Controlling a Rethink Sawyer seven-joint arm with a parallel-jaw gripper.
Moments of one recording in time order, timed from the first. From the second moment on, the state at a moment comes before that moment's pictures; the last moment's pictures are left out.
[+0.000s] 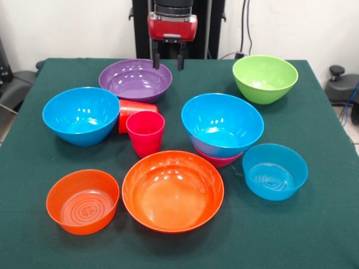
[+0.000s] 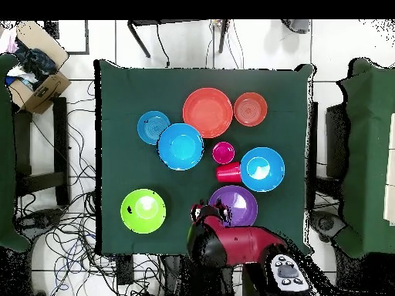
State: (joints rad) arm -0.41 -0.70 -0.01 2.13 -0.51 -0.12 1.84
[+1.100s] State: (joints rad) arm -0.27 -0.46 -0.20 2.13 -0.50 -0.33 1.84
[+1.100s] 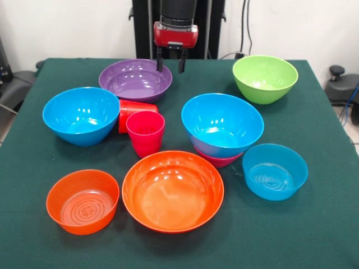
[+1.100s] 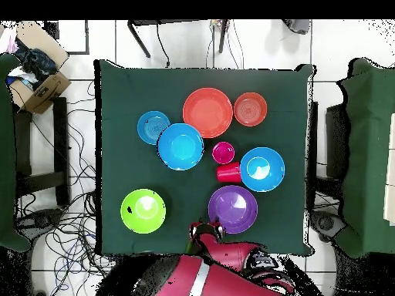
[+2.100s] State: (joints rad) arm -0.15 -0.31 -0.35 2.13 -0.43 -0.55 1.84
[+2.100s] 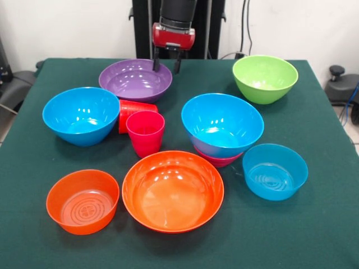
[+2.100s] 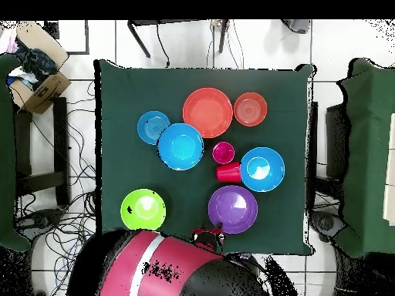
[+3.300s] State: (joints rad) arm -0.20 -0.41 -0.34 2.13 -0.42 -0.47 1.84
